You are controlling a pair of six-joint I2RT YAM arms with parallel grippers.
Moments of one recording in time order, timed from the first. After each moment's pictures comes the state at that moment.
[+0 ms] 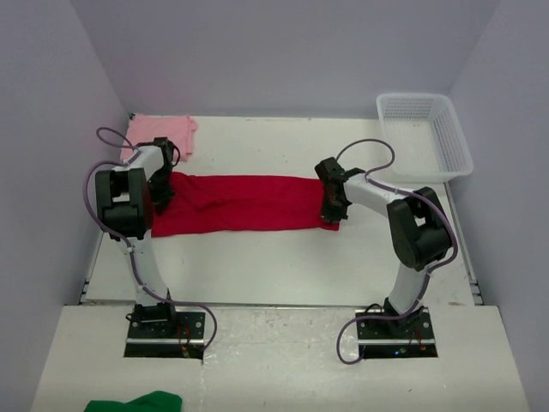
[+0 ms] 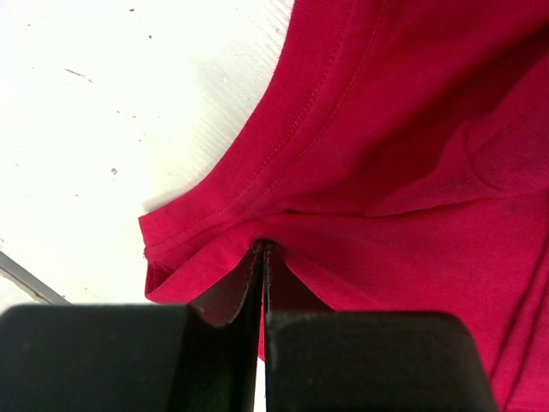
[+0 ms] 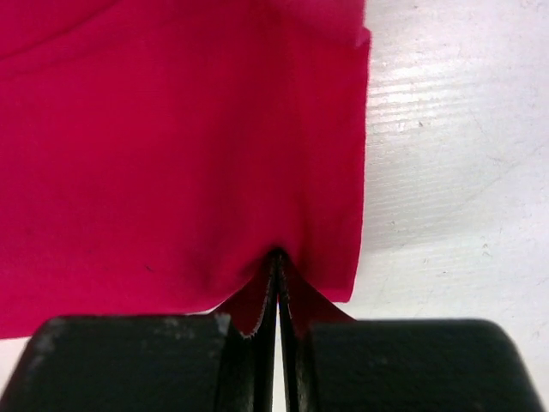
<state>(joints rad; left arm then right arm) 0.08 2.09 1.51 -1.01 -0.45 -0.52 0.45 1.85 1.19 -0.67 0.15 0.64</state>
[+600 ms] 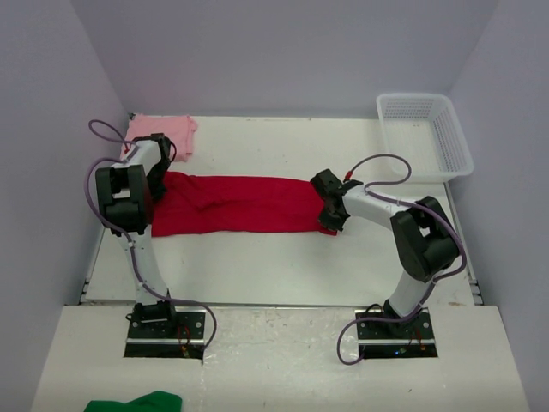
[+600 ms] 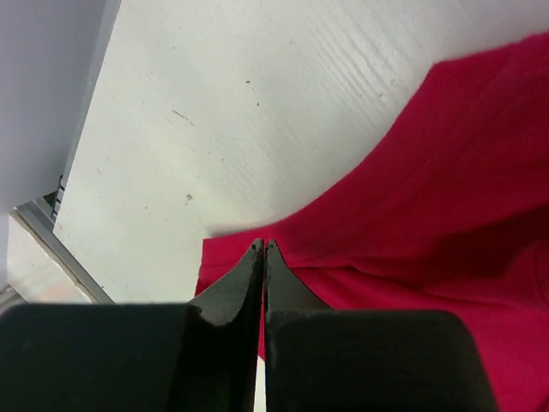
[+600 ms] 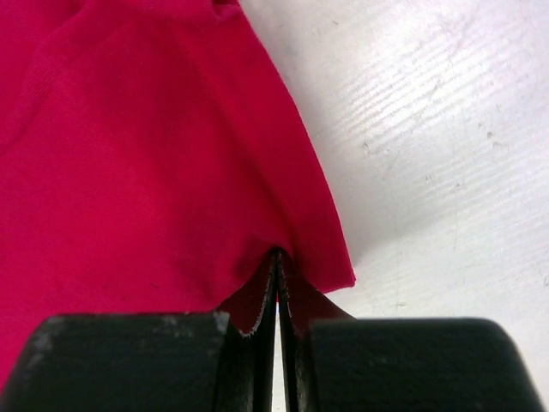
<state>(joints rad) 0.11 2.16 1.63 -1.10 -0.60 -0.58 0.53 1.76 1.06 -0.64 0.29 1.07</state>
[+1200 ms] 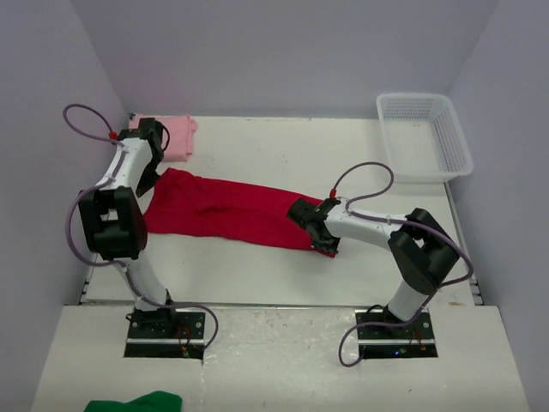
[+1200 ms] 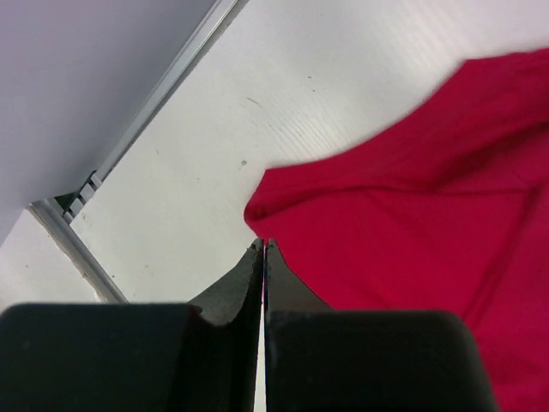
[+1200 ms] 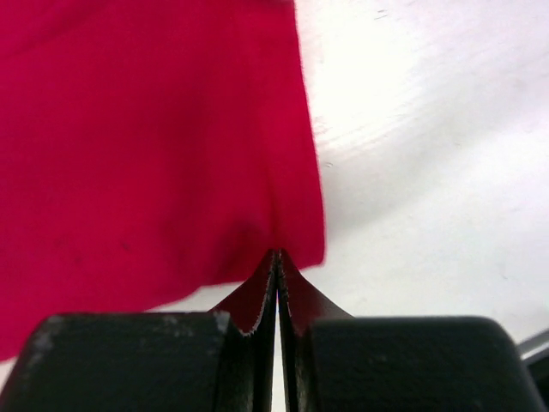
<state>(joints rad) 0.09 1.90 1.57 -1.10 -0.64 -0.63 0.80 1.71 1.03 -0.88 0.49 1.25</state>
